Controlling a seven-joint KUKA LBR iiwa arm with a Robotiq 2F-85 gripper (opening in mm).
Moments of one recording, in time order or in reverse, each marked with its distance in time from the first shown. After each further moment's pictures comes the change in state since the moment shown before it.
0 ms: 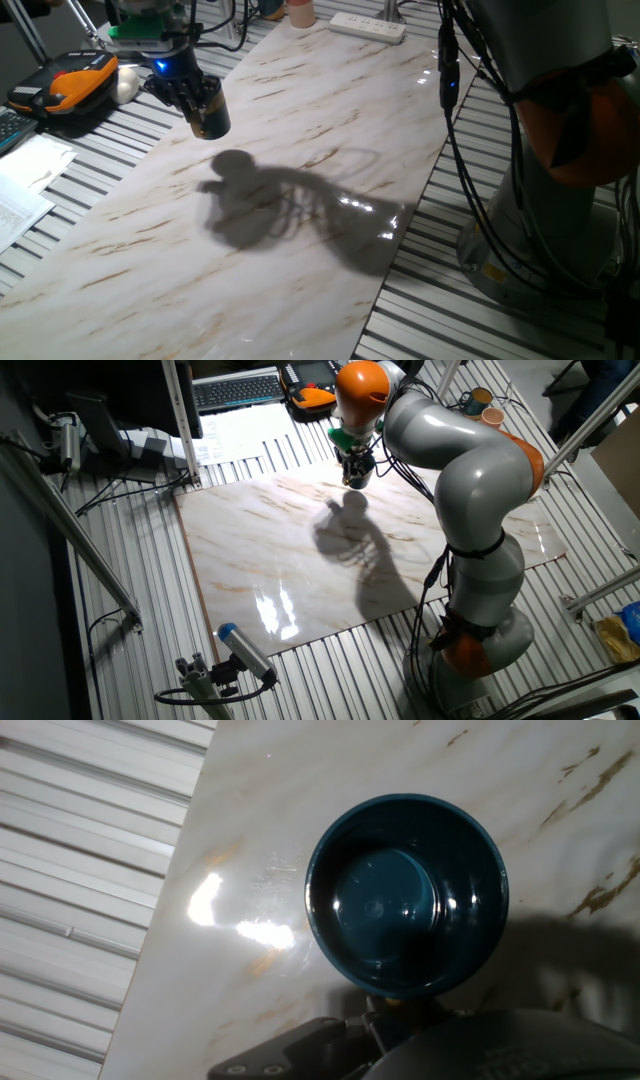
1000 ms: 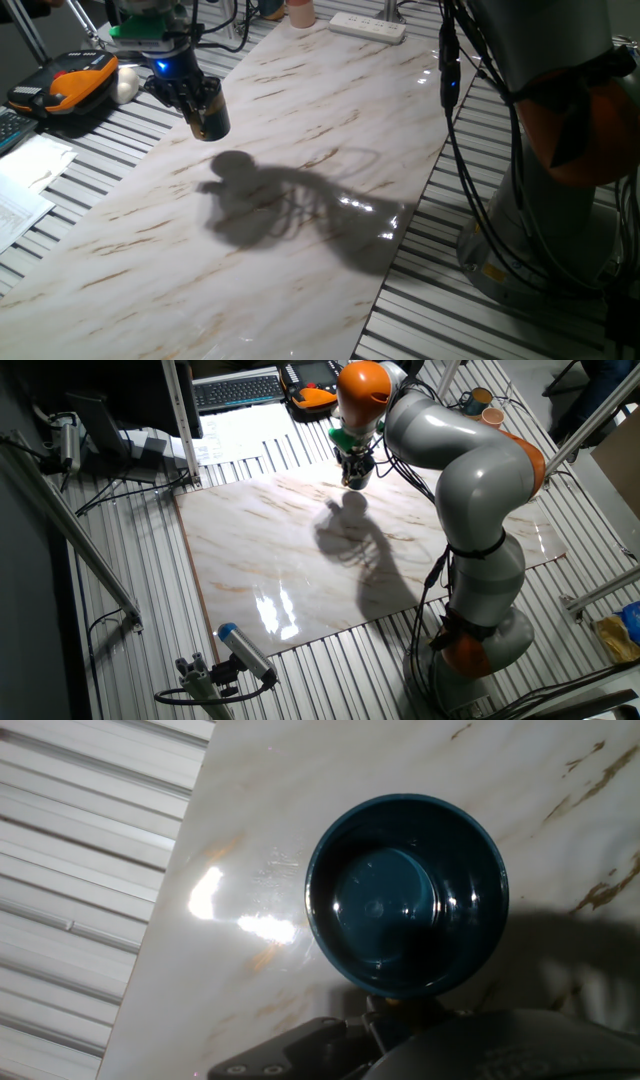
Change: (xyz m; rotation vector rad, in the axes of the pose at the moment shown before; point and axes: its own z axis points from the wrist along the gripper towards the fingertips) arm 0.003 0.000 0.001 0.007 0.000 0.001
